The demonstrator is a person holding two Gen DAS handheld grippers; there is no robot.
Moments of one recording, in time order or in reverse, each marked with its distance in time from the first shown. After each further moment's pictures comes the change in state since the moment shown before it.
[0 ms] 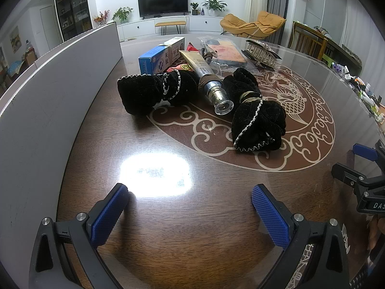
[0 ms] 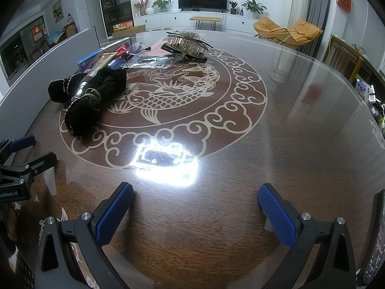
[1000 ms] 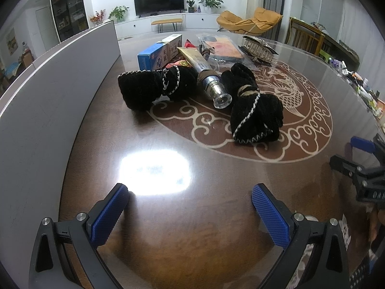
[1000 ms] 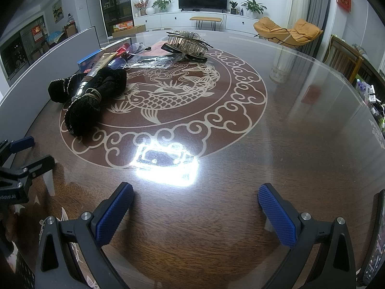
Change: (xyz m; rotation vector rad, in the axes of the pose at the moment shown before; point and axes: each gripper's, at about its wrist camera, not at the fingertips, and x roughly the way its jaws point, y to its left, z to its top) left arm -0.004 0.003 -0.007 0.025 0.015 -0.014; right arm 0.001 0.000 0.000 0.001 -0.001 -0.001
